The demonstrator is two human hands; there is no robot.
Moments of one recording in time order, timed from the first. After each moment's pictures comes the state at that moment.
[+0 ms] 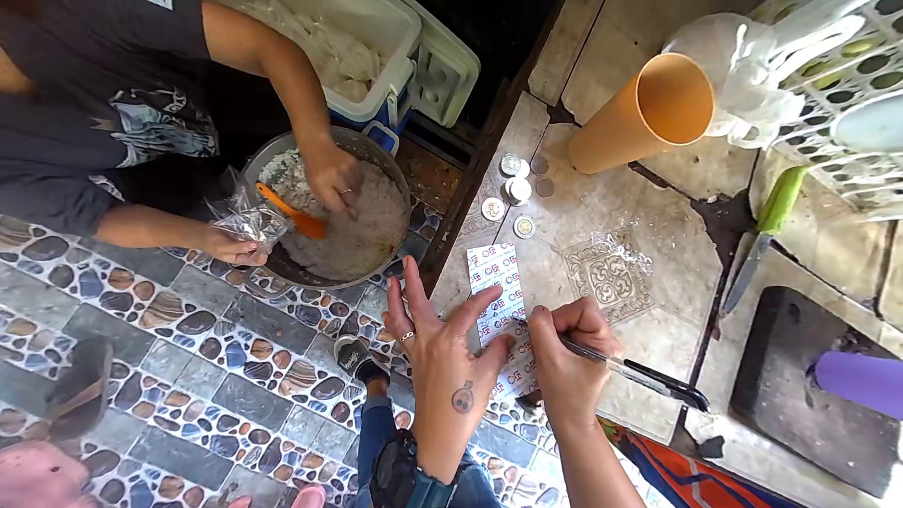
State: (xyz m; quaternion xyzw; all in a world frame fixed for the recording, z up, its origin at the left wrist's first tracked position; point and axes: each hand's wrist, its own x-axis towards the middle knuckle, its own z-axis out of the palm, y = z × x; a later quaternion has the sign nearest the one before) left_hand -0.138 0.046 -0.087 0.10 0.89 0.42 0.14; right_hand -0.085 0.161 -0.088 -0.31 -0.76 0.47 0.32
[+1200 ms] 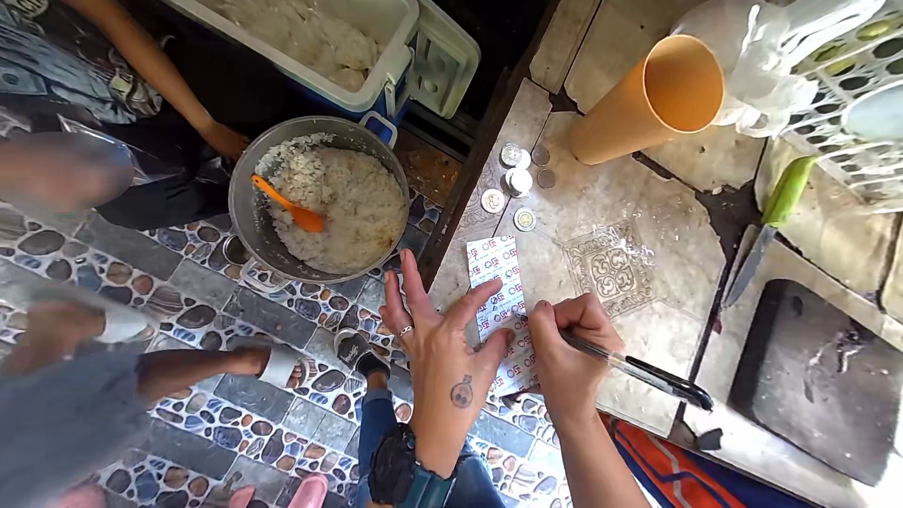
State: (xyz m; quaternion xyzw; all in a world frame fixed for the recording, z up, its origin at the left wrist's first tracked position) left_hand -0.139 0.046 -0.086 0.10 0.88 0.43 0.15; right_hand -0.084 0.161 -0.089 -0.30 -0.77 0.46 0.32
